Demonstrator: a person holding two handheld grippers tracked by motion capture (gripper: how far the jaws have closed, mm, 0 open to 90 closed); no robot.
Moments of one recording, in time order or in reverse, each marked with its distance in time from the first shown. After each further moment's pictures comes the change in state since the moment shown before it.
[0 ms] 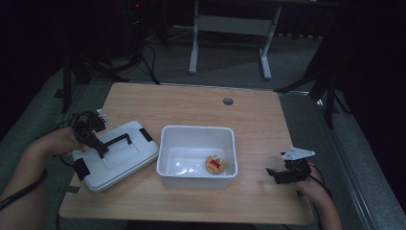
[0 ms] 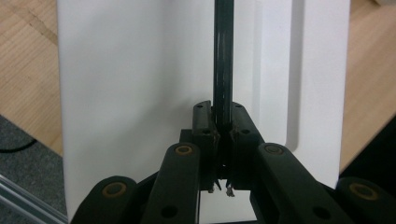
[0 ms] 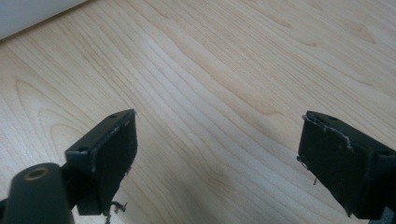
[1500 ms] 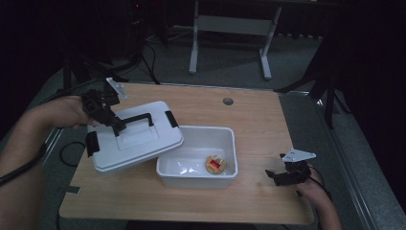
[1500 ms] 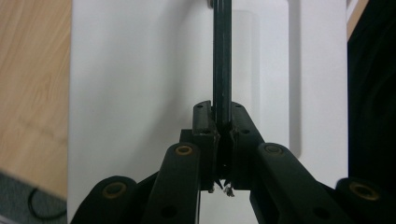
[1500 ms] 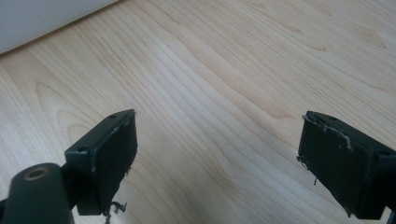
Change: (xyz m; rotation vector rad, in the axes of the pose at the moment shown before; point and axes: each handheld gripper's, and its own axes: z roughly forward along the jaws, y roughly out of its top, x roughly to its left) left arm -0.073 0.080 -0.102 -0.118 -0.020 0.287; right arm 0.004 -0.003 -0.003 -0.026 0.033 0.003
